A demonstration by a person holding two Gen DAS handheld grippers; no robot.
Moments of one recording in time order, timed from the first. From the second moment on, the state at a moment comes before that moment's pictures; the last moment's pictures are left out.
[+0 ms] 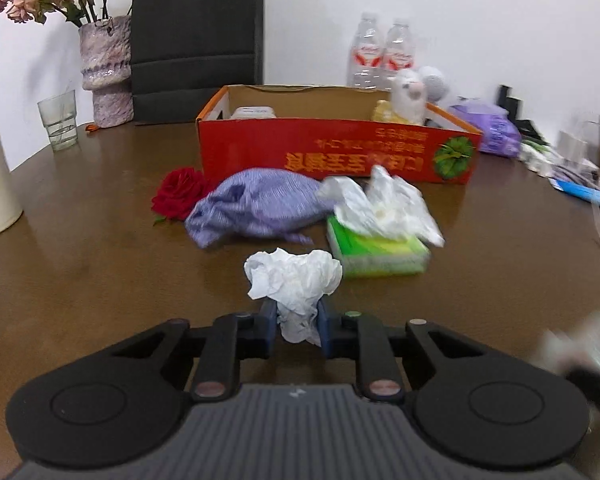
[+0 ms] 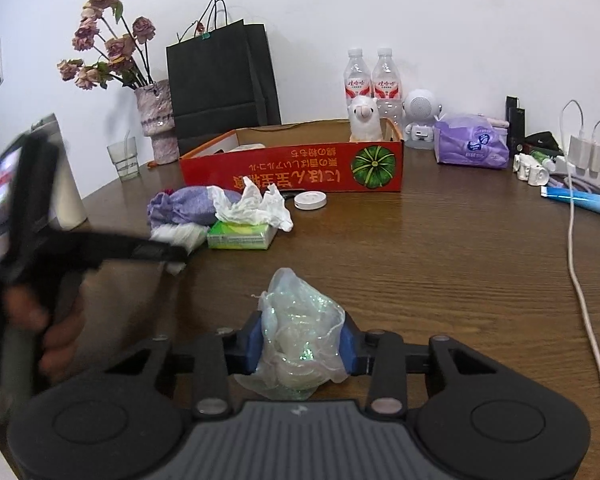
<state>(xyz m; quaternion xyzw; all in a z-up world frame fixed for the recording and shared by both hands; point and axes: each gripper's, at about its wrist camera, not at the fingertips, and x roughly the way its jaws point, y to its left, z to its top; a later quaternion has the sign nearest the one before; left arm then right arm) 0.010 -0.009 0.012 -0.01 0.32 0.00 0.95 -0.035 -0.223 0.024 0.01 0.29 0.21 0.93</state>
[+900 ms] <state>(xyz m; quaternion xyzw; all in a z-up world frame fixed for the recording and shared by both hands) -0.064 -0.004 0.015 0.06 0.31 -0.03 0.95 -0.045 -0.206 0.013 0.02 0.32 0.22 0.92</state>
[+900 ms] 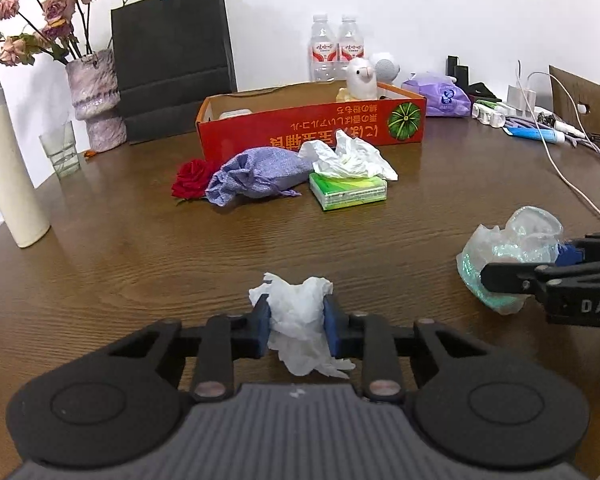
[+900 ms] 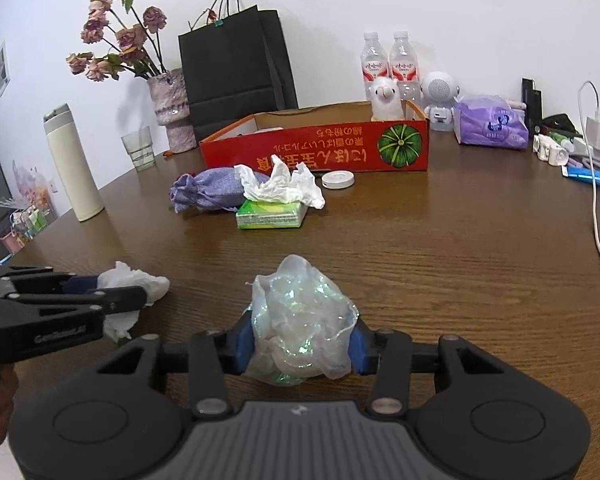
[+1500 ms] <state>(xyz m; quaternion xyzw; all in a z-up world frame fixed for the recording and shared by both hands) -0.027 0.034 0.060 0.01 0.25 0.00 0.97 -0.011 -0.220 0.042 0.10 0.29 0.25 0.92</state>
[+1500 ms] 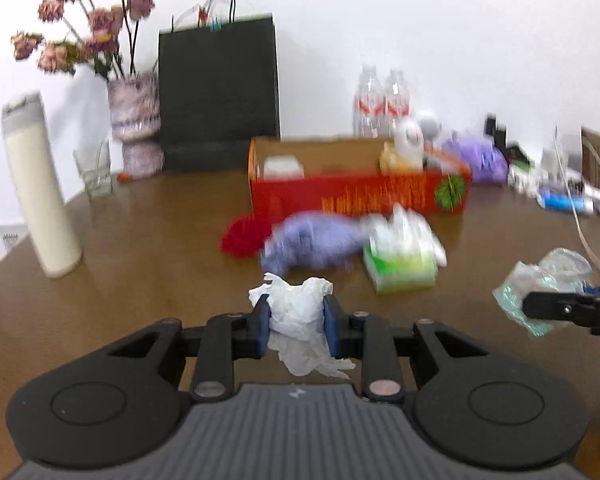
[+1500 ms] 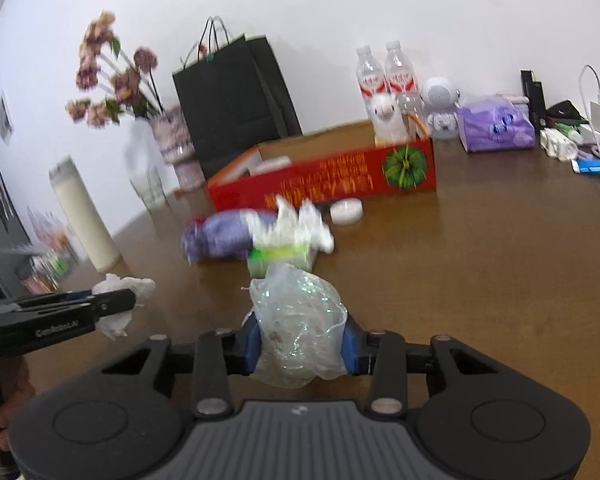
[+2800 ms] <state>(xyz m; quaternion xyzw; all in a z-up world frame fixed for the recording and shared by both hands) 0.299 0.043 0.097 -0.04 0.33 -0.03 0.94 0.392 -0.068 0.106 -0.11 0.33 0.16 0.92</state>
